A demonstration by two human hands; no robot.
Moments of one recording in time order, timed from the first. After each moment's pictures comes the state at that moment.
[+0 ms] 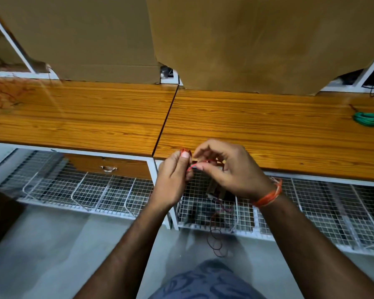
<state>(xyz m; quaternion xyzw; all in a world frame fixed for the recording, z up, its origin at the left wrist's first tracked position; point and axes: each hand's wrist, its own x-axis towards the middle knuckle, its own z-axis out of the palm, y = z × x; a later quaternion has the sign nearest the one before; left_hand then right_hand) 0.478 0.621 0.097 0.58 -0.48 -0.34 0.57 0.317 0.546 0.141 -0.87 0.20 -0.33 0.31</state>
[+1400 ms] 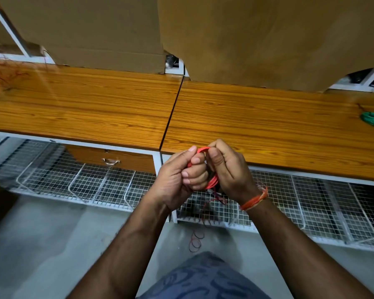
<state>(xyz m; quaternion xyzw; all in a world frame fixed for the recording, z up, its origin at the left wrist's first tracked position) 0.506 0.624 0.106 0.21 -0.26 -0.73 0.59 0.364 0.552 0.093 -0.80 0.26 -0.41 0.35</state>
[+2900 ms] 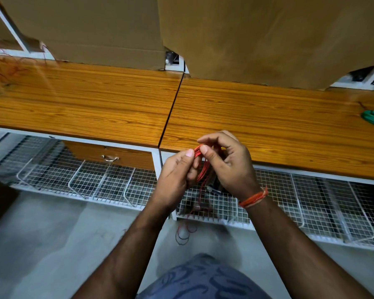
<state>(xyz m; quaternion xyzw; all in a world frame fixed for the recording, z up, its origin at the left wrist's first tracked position) 0.496 0.635 0.094 0.46 -0.43 -0.48 0.62 0.364 0.554 0.105 -0.76 0.29 -0.45 0.36</state>
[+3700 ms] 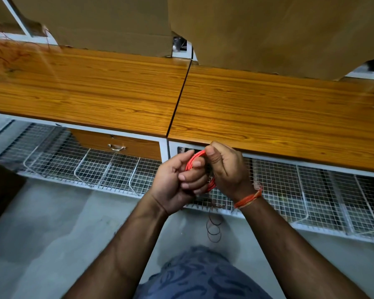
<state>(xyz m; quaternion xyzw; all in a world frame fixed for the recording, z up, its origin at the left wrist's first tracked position) 0.516 0.651 0.087 0.23 -0.19 -0.77 0.57 0.387 0.570 0.069 -0.80 0.31 -0.41 0.29</state>
